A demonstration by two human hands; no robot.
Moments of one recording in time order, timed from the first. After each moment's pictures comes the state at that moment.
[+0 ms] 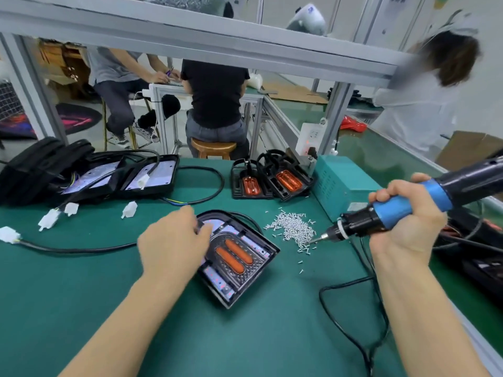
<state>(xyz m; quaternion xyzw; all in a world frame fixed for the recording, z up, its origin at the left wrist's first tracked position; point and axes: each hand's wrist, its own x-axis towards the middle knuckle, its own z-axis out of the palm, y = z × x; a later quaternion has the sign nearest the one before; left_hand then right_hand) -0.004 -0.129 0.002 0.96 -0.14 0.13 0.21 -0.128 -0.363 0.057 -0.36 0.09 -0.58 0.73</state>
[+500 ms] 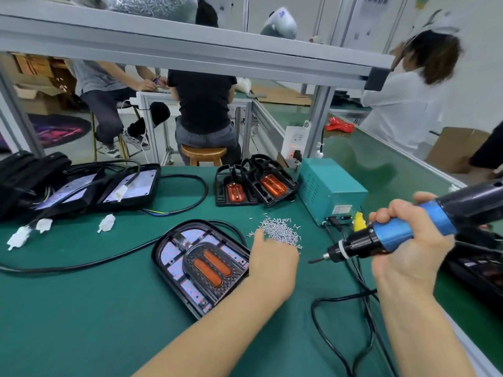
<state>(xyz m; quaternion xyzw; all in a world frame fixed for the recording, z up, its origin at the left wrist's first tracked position) -0.065 -0.273 -0.010 0.88 -0.47 0.04 -0.03 -0.157 -0.385 0.042 -0.40 0.11 -0.60 0.68</state>
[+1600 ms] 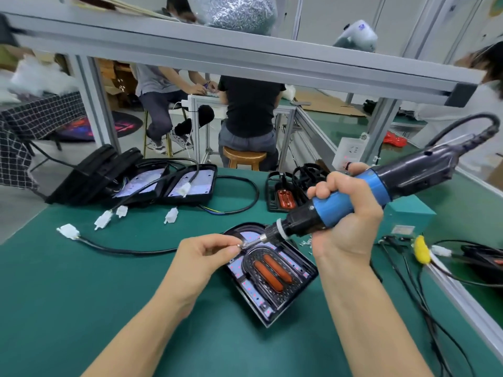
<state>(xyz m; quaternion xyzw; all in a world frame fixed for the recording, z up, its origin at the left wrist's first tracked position) -0.001 -0.091 -0.012 0.66 -0.16 -0.13 0.72 -0.054 -0.253 0.071 -0.35 -0.03 -0.43 0.83</state>
